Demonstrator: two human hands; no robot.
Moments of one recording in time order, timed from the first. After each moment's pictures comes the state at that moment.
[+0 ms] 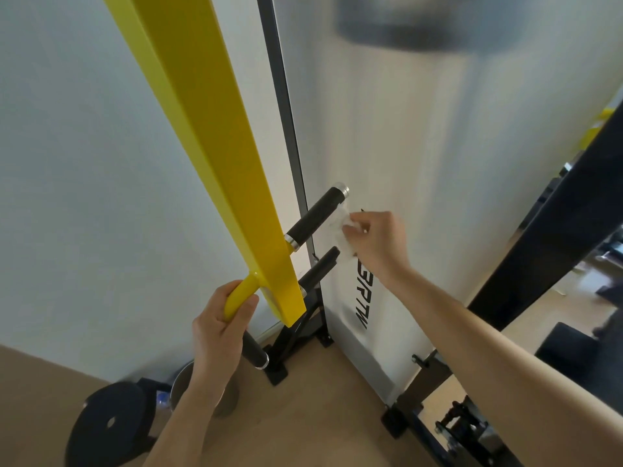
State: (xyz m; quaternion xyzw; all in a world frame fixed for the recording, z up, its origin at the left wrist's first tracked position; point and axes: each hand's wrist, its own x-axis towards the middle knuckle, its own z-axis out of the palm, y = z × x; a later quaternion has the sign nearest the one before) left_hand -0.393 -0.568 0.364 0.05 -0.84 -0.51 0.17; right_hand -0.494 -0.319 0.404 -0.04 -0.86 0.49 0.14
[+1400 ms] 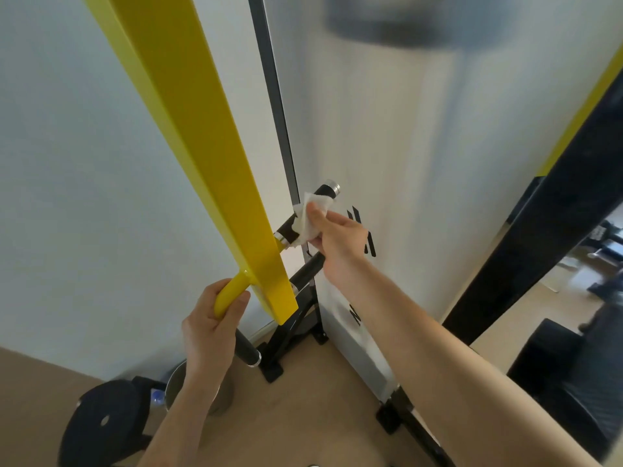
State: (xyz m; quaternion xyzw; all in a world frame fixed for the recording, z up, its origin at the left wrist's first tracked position) left_hand -0.393 -0.564 0.358 0.09 -0.85 -0.48 0.20; right_hand -0.485 -0.374 0.429 -0.23 -0.51 0.83 0.00
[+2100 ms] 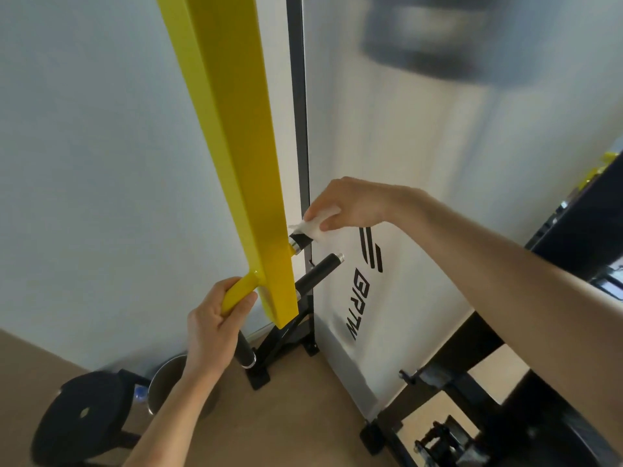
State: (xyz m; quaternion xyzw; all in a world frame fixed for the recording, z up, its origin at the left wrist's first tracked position) left_hand -0.398 -0.575 0.358 0.02 -0.85 -0.49 0.18; right_hand -0.552 -0.328 0.508 0.33 -0.93 0.10 -0.13
